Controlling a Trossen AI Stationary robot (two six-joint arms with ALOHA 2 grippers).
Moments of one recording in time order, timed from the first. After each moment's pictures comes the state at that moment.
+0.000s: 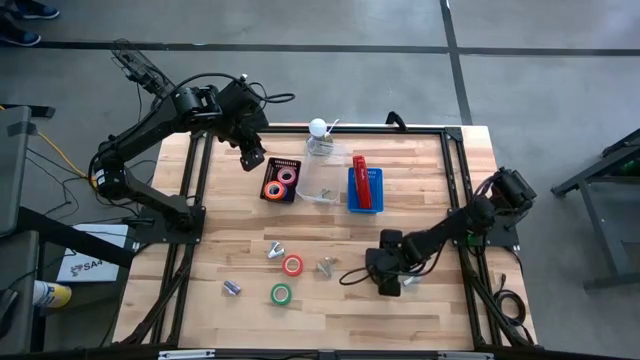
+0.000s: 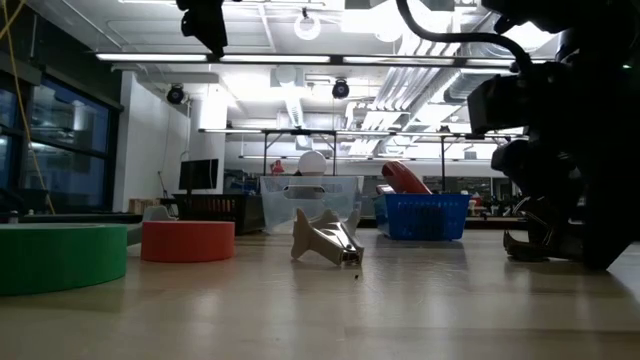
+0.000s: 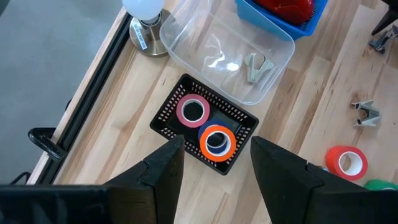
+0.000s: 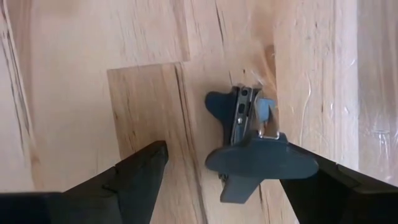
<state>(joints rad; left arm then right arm) 0.47 1.38 1.72 -1.36 0.02 0.02 0.45 1.74 0.89 -0.50 0.12 0.57</state>
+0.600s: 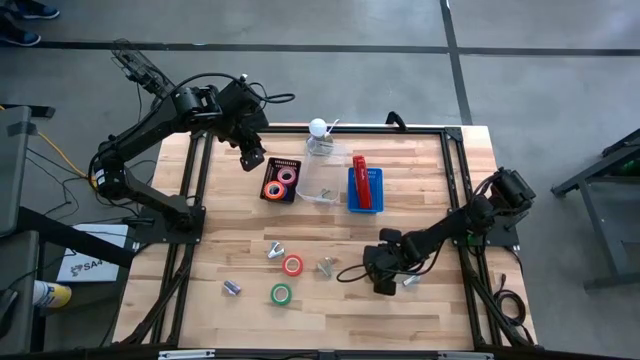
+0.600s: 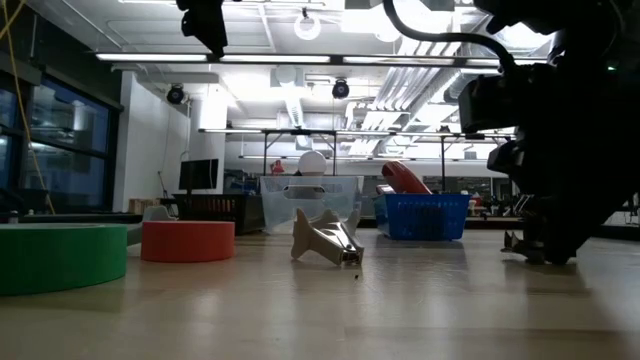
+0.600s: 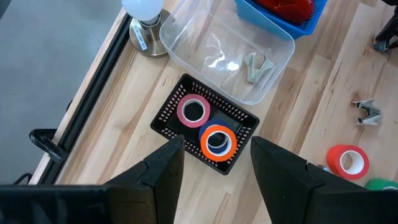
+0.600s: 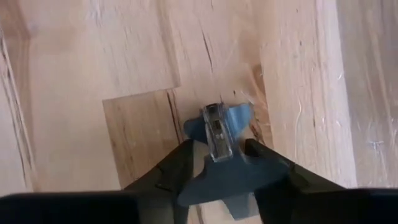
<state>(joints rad) 0.47 1.38 1.72 -1.36 0.02 0.03 0.44 1.72 0.89 -0.48 0.15 0.62</state>
